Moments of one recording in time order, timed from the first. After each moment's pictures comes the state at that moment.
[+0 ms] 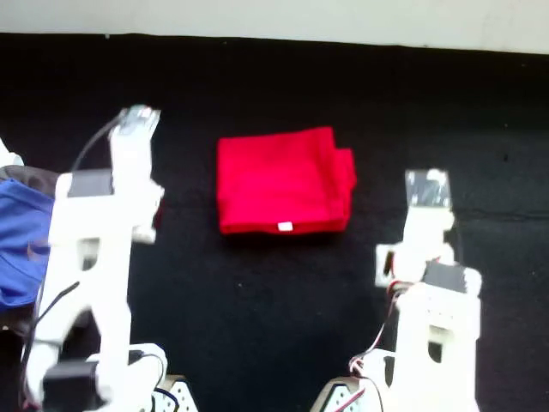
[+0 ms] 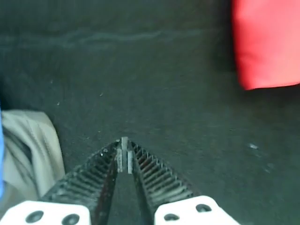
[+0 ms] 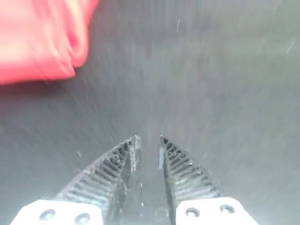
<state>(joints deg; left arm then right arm) -13.7 -26.2 40.9 64.9 -10.7 6.9 -49.1 57.1 60.8 12.5</state>
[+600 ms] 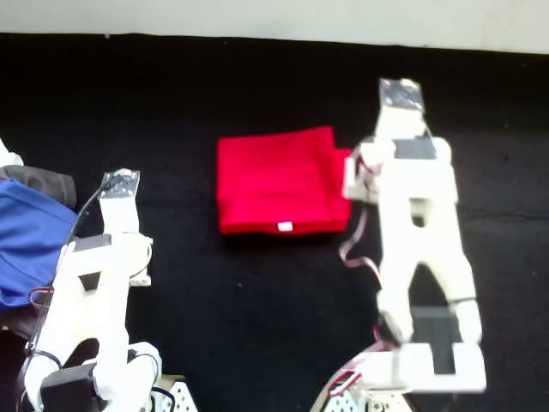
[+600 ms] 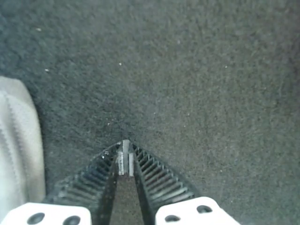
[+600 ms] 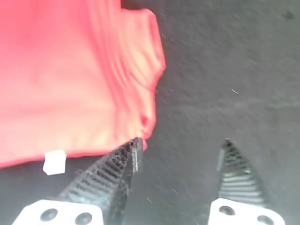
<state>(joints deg) -19.9 -24.9 64.7 41.5 -10.9 -8.2 0.6 4.4 74.8 -7.0</state>
